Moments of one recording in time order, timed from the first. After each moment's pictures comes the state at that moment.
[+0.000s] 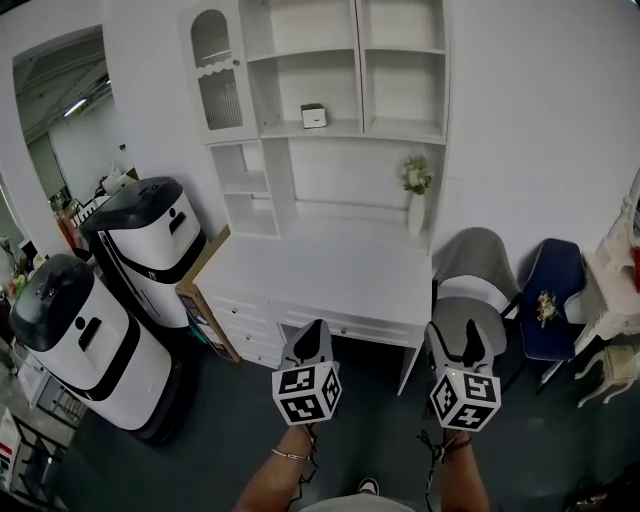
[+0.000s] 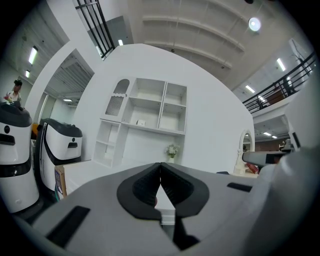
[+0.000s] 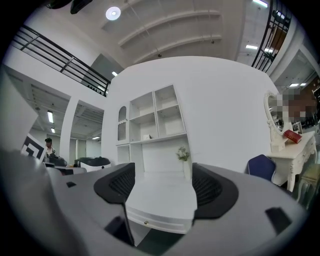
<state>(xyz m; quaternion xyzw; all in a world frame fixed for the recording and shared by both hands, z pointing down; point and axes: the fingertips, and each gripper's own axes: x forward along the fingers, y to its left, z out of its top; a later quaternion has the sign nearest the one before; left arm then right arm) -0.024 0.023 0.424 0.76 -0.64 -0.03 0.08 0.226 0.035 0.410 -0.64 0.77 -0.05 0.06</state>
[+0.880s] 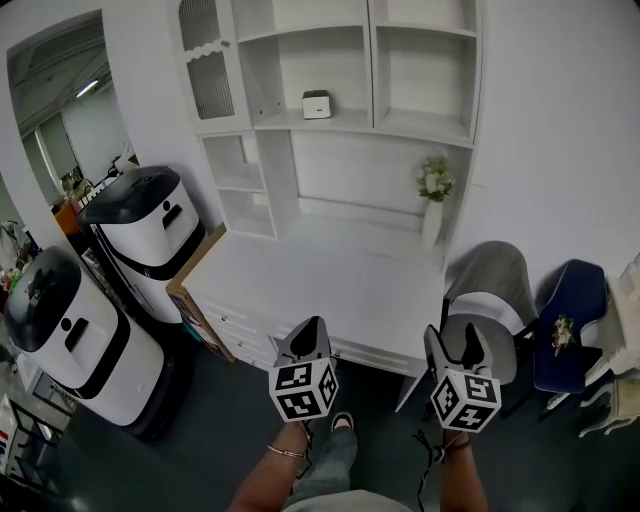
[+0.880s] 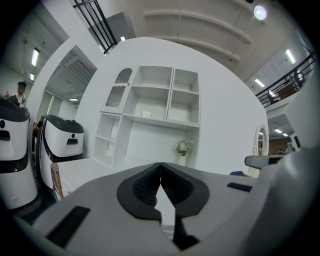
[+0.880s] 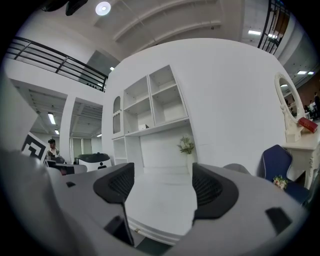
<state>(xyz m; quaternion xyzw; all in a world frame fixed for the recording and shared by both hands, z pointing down) -0.015 -0.119 0.454 0.73 -0.67 -0.02 0.09 0.243 -0.125 0.451 -0.60 0.79 -0.09 0.04</state>
